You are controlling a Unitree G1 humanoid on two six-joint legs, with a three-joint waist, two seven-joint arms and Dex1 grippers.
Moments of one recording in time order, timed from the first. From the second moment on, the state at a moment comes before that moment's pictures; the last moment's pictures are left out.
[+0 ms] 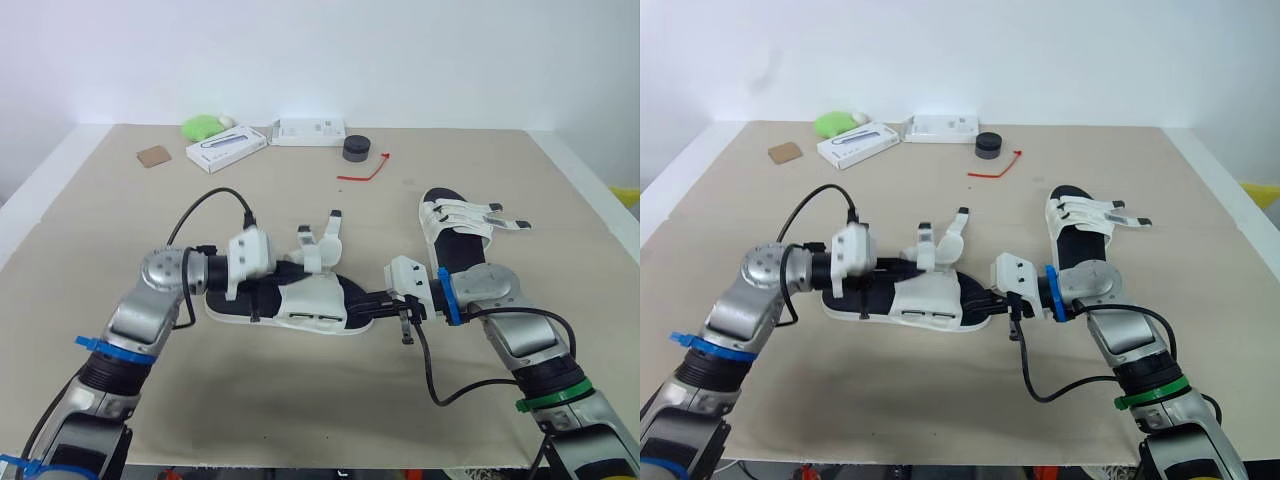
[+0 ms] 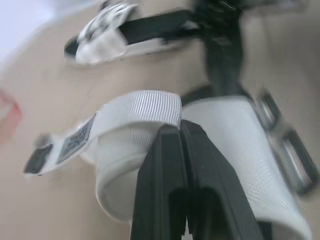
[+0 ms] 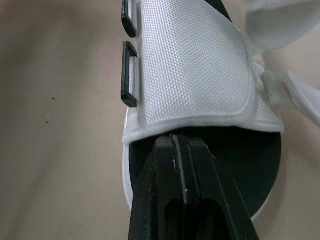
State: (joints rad) left arm -0.50 0.56 -0.21 -0.04 -0.11 -0.17 -1.12; right arm -0.48 -0.66 0.24 -0.01 0.21 0.19 1.26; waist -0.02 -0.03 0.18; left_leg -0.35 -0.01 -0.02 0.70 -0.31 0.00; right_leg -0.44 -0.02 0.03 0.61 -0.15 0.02
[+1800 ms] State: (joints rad) left arm -0.85 0.92 -0.51 0.28 1.23 -1.28 0.36; right arm -0.51 -0.63 0.26 0.03 0.20 0.18 1.29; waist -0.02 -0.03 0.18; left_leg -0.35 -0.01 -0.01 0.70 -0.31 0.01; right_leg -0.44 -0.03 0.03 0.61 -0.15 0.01
